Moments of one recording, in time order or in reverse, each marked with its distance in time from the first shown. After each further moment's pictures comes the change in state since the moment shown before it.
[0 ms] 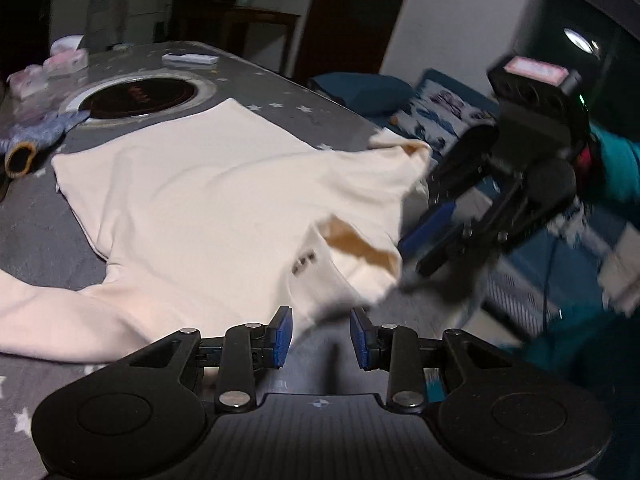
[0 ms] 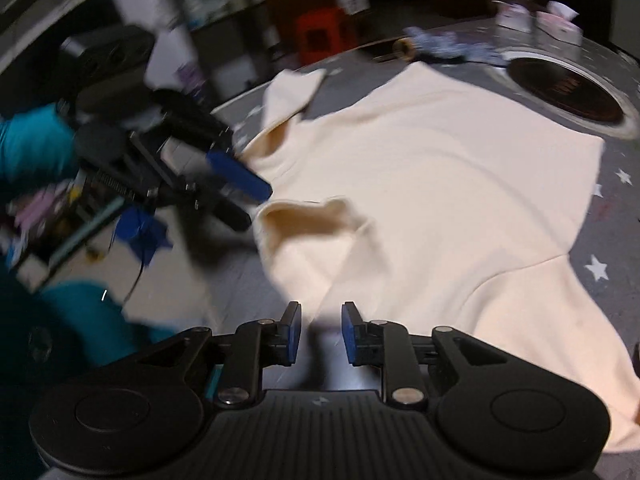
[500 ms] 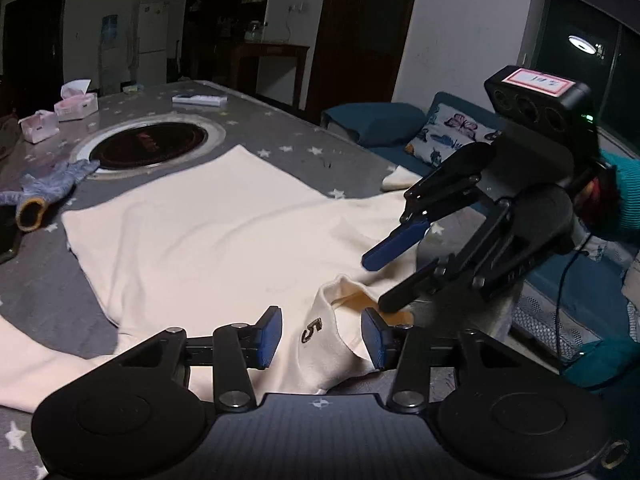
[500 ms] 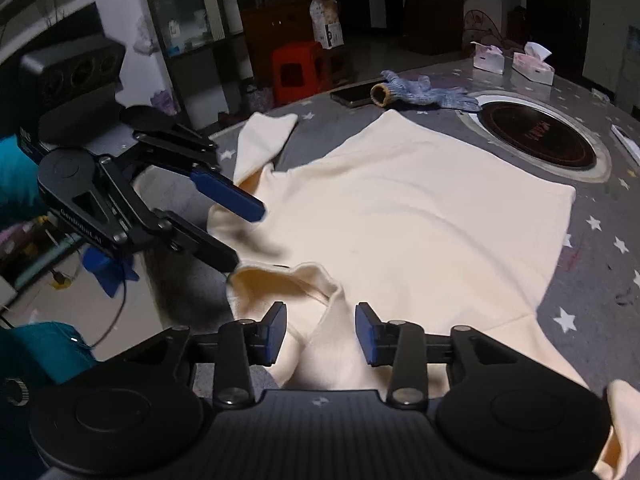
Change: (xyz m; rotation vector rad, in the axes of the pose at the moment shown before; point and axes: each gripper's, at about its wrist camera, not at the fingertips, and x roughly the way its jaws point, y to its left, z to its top) left arm 0.016 -0.009 0.028 0.020 -0.093 0.072; right arm 0.004 -0.002 0.024 -0.004 -0.116 -0.140
